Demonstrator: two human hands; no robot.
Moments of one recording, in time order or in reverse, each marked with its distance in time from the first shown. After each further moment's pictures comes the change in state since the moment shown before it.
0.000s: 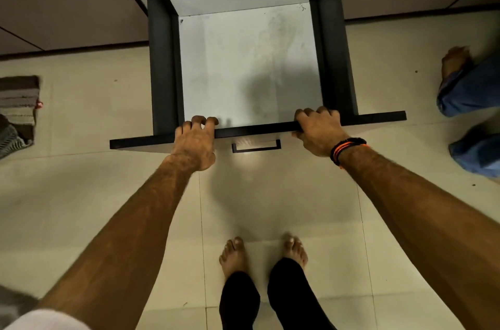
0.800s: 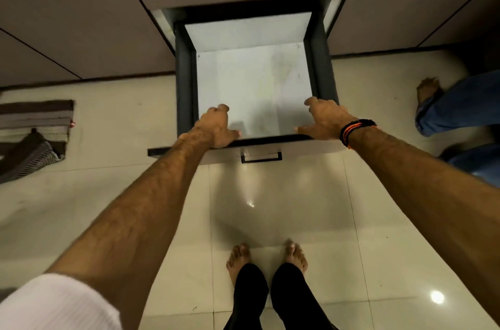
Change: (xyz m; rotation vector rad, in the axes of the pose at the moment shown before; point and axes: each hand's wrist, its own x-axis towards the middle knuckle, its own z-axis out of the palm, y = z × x) left_hand -0.048 0.008 -0.125 -0.339 -0.019 0.022; right_hand -0.058 -0.010 -0.115 0.161 0.072 0.081
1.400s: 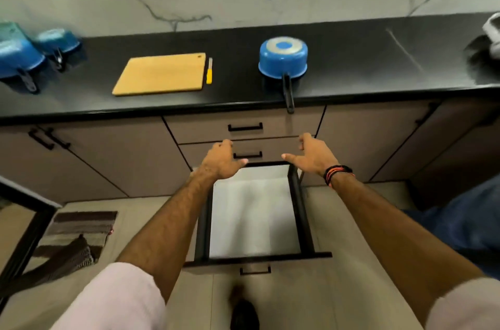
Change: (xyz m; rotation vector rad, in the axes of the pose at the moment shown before) left_hand -0.149 0.165 -0.333 -0.138 0.315 0.078; right_hand -0.131 -0.045 -0.368 0.384 0.372 -0.021
